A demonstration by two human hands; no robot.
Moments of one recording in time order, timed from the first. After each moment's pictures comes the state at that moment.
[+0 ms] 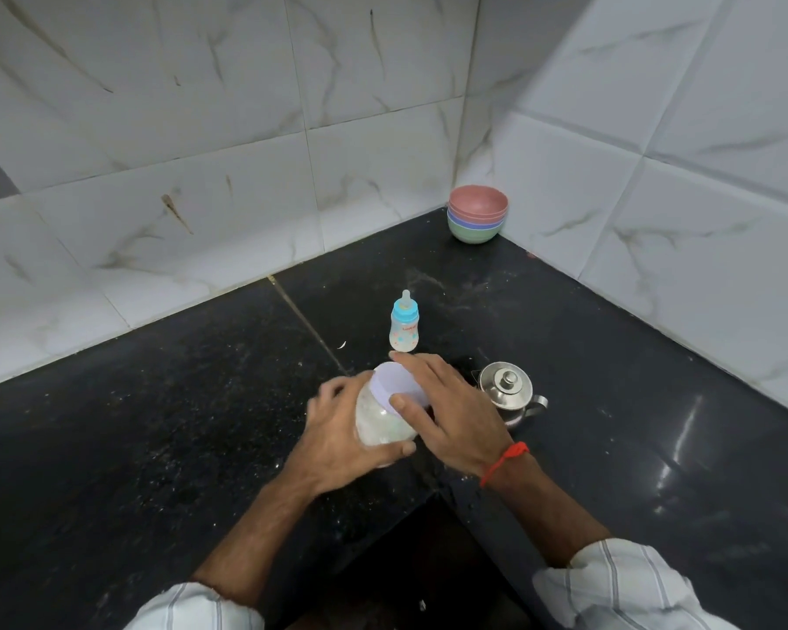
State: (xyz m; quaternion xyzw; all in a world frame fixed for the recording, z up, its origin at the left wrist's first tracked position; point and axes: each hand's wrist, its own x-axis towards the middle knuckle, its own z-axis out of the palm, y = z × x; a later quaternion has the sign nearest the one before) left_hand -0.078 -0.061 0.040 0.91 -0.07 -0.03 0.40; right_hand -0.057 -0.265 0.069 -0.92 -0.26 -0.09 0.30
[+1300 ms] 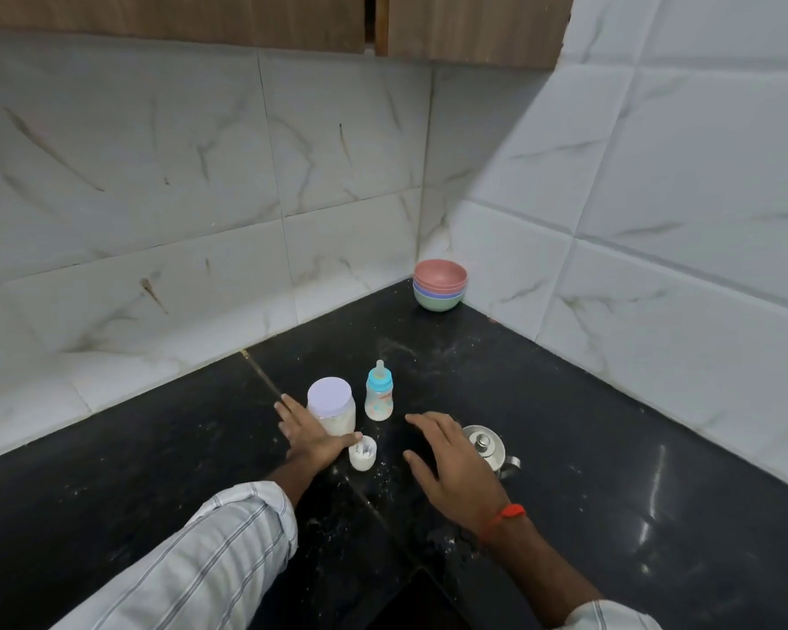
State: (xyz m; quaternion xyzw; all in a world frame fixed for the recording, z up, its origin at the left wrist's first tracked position) left_hand 0.059 -0.057 -0.010 0.87 0.20 -0.03 0.45; right_hand -0.043 -0.286 0.053 -0.94 -0.18 -0.11 0.28
